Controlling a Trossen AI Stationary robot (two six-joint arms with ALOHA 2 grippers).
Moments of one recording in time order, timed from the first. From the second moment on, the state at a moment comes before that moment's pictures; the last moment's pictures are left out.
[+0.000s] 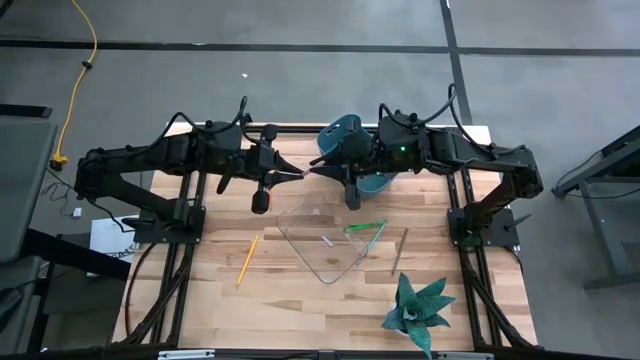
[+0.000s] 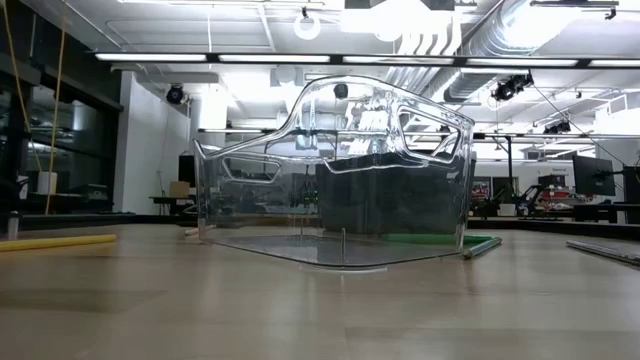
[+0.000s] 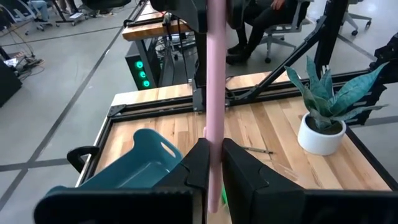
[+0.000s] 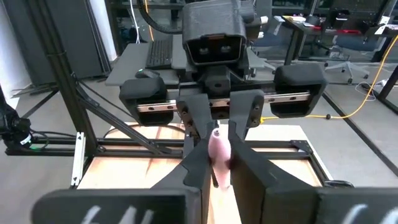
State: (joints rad) left arm 0.15 1.22 1.39 -0.51 0.03 0.18; right arm 0.02 1.58 1.85 -0.49 0.01 -0.03
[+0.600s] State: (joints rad) left arm 0.15 1.22 1.39 -0.58 -0.01 0.22; right arm 0.02 1.58 1.85 -0.49 0.03 -0.03
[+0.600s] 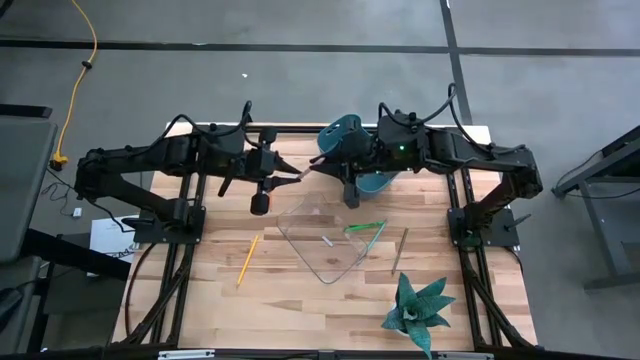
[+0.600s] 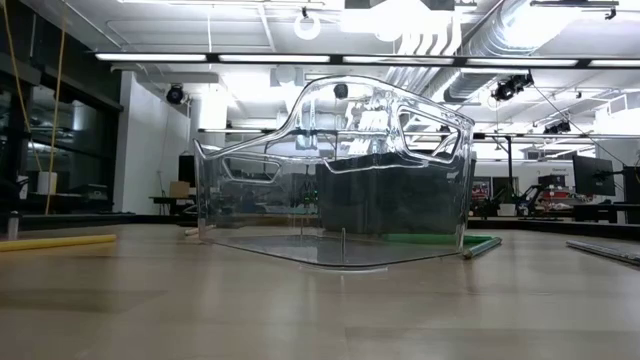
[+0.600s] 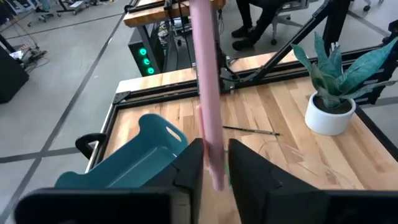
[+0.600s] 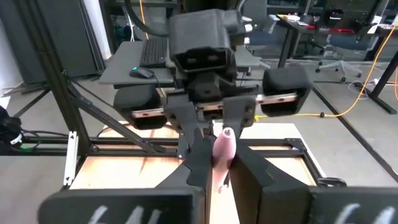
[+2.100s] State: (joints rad) left arm 0.15 1.22 1.39 -0.79 -0.14 0.24; right arm -0.47 1.75 1.85 -0.96 0.05 0.19
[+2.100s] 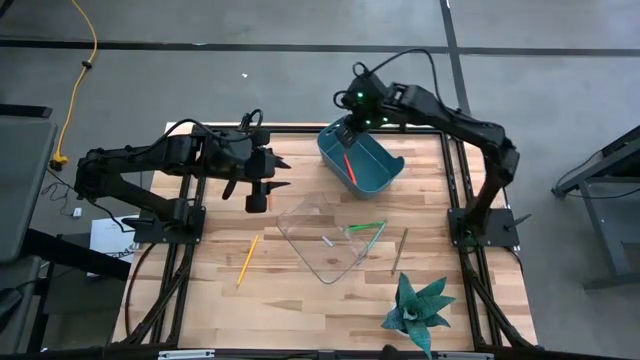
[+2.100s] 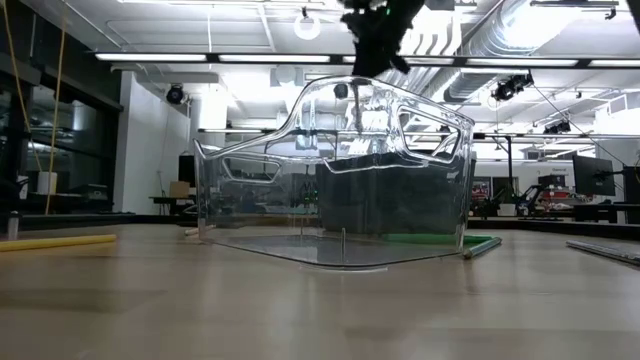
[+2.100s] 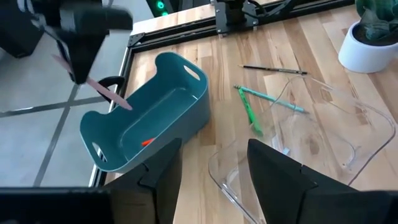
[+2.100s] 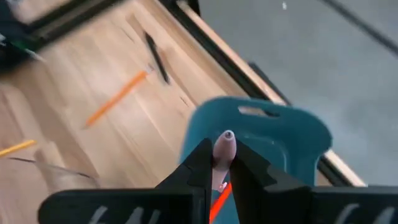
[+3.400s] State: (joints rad) left arm 0.15 1.22 1.39 -0.85 -0.14 0.28; right arm -0.54 1.93 1.85 -1.20 -0.03 0.31
